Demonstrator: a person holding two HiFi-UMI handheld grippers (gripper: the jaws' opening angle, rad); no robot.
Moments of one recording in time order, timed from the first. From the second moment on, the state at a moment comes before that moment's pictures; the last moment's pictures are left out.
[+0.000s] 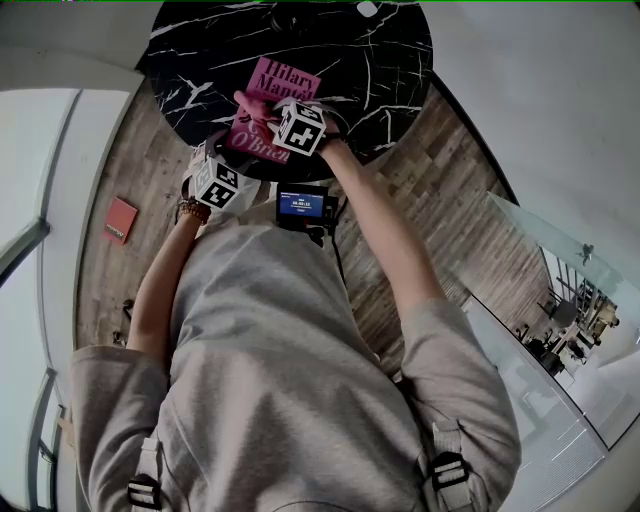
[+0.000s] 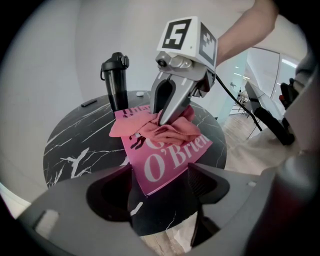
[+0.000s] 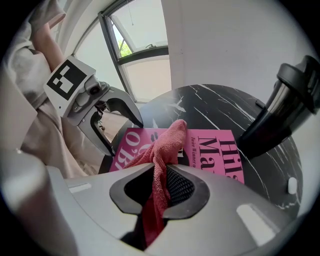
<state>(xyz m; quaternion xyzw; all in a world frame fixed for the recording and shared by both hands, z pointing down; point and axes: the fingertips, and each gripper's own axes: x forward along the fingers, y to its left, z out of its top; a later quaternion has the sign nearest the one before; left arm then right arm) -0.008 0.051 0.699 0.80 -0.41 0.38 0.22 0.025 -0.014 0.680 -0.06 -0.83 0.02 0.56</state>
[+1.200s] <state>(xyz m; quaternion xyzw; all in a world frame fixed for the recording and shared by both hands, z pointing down) -0.008 0.052 0.700 0.79 -0.42 0.38 0.23 0.020 0.038 0.680 -0.12 -0.82 0.02 0.55</state>
